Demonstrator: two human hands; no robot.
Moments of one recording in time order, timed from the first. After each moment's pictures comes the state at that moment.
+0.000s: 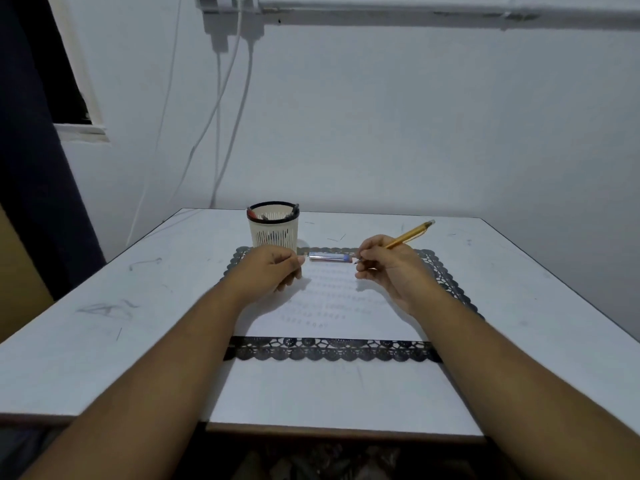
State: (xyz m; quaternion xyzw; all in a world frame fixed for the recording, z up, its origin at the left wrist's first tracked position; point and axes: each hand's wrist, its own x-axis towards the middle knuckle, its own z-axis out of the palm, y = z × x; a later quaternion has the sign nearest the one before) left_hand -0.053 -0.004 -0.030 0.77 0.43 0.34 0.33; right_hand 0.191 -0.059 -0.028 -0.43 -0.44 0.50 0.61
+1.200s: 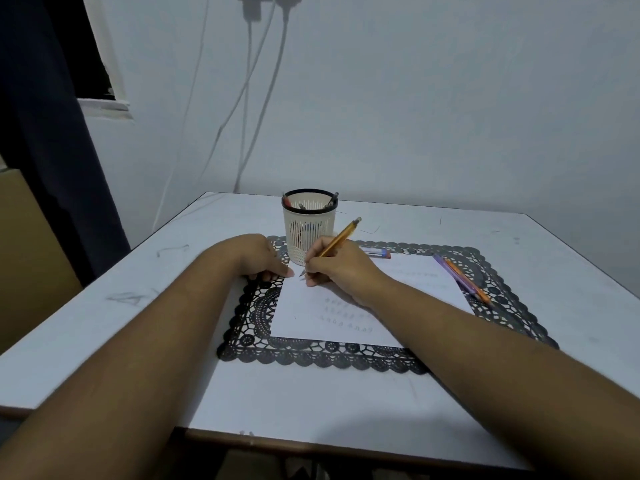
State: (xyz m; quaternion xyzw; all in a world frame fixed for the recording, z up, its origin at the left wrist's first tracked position) left_hand -0.117 0.072 -0.026 0.74 0.61 0.06 0.28; right_hand 0.075 0.005 -0.047 -0.47 -0.56 0.52 0.45
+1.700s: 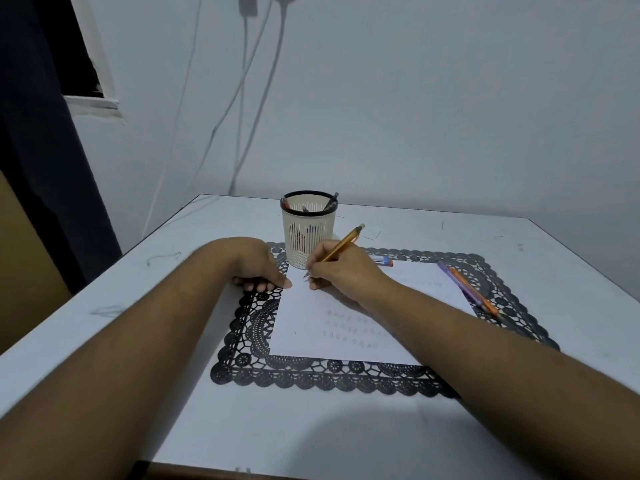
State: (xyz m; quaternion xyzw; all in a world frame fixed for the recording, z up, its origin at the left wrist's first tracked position) left_hand -0.115 0.090 -0.021 0.75 0.58 -0.02 0.32; right_hand 0.080 0.019 -0.049 -0.50 -0.54 0.51 0.45
